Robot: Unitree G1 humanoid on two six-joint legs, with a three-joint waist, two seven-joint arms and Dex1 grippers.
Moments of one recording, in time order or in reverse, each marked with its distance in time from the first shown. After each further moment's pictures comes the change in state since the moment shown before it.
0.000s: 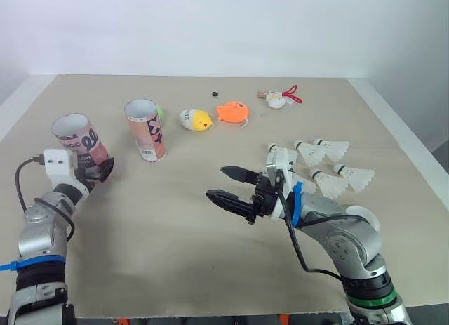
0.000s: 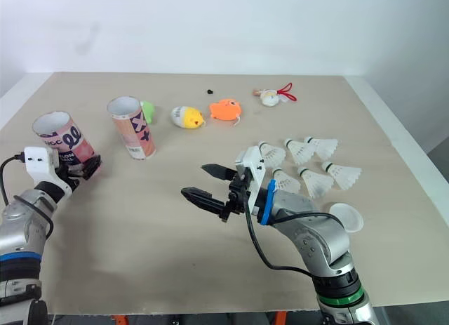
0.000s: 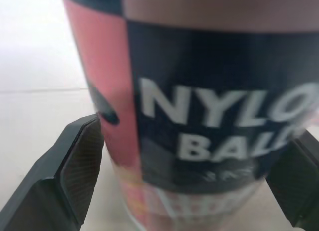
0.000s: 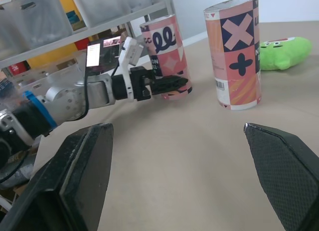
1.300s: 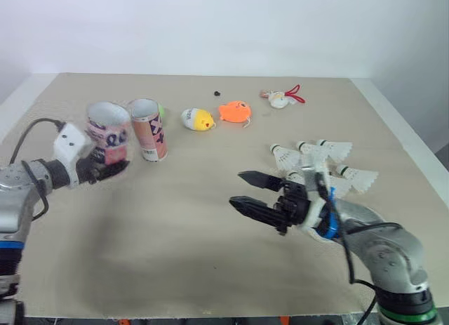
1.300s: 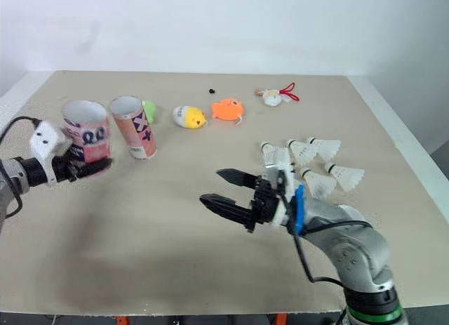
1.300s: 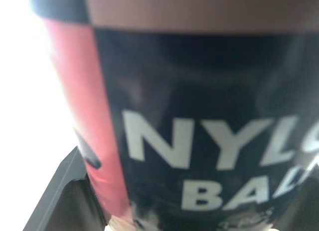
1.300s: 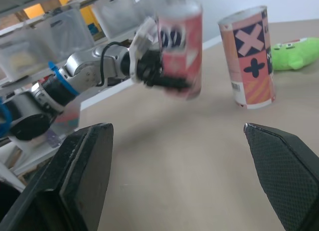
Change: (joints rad) left arm 0.030 0.441 -0.269 -0.371 -0.053 0.230 -0.610; right arm 0.124 -0.183 -0.221 -0.155 0.313 0.113 0.037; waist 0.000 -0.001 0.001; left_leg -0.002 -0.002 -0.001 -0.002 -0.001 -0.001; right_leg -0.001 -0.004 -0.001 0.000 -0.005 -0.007
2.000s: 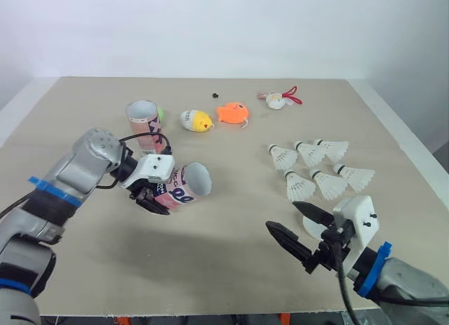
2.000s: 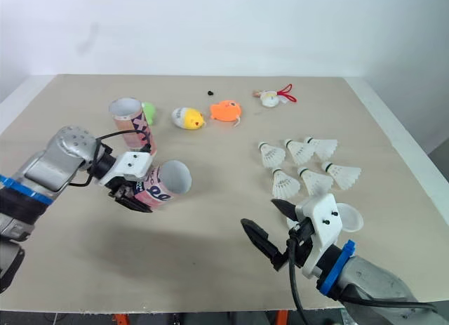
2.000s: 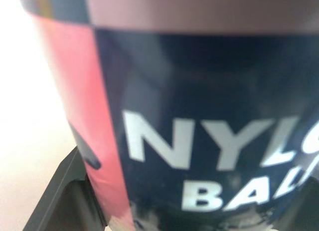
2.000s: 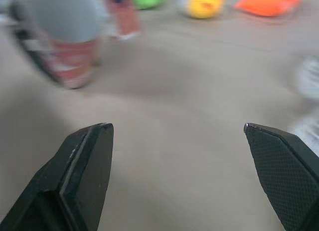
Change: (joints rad) left arm -0.541 -0.154 -0.605 0.265 0.335 -0.205 -0.525; right arm 0.570 -0.037 -0.156 -0.403 -0.169 -0.035 -0.533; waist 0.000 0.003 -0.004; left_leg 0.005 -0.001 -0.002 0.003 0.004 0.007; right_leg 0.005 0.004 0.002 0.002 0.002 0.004
